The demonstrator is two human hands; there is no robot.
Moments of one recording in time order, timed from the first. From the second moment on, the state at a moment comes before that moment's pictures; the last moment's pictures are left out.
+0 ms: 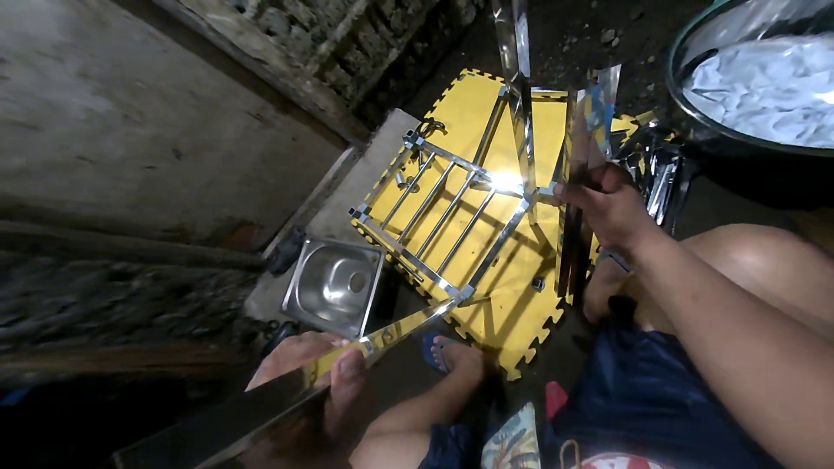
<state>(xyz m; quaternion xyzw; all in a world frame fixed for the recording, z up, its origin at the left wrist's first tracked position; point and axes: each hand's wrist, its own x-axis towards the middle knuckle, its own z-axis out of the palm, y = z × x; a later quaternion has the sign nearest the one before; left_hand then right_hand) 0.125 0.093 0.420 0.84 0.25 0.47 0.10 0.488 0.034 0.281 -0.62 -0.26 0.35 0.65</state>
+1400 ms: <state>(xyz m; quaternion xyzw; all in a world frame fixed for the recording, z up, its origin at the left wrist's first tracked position) 0.165 0.149 0.393 0.71 0.31 0.57 0.26 0.506 0.026 0.277 -0.22 -0.29 0.48 0.80</state>
